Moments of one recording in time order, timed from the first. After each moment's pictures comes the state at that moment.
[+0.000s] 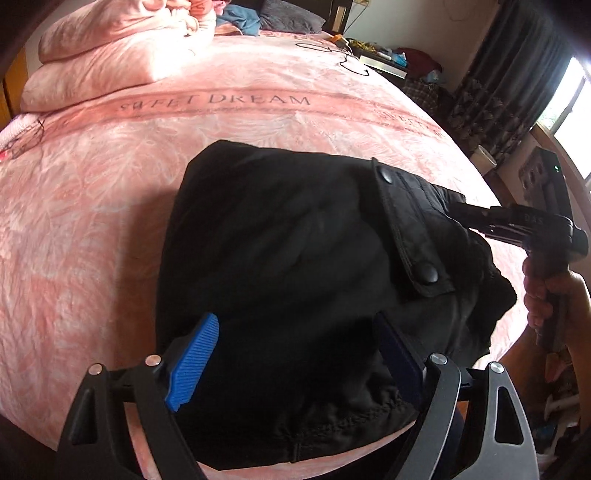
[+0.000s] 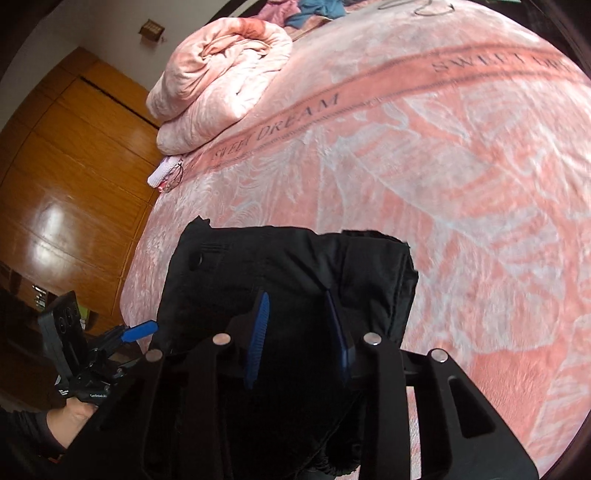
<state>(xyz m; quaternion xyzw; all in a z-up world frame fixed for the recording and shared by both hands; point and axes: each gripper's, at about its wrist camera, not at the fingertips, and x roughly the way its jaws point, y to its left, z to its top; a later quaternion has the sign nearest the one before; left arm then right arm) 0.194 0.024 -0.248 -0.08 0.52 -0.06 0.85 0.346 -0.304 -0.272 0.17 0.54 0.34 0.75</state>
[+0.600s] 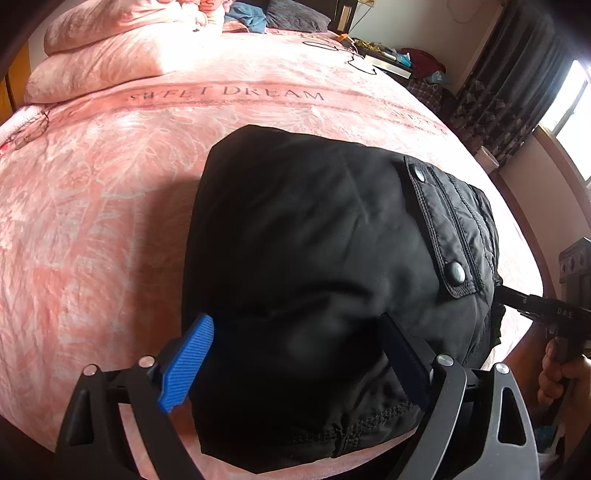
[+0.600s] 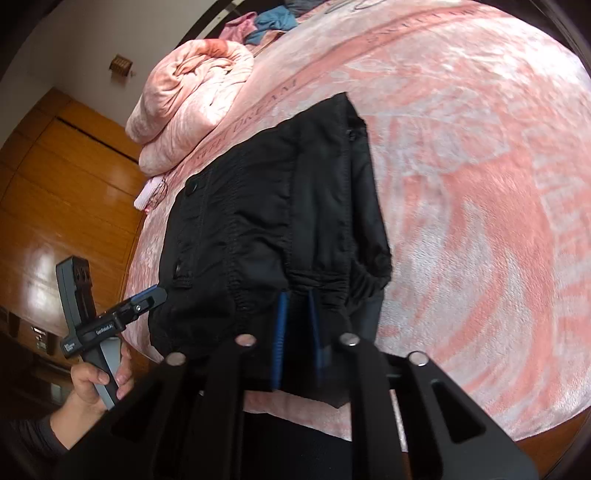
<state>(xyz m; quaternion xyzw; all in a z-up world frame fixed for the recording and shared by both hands) 0.178 0.035 -0.256 -0.09 0.52 -0.06 0.85 0.232 -0.337 -0.286 0.24 0.53 0.26 0.77</state>
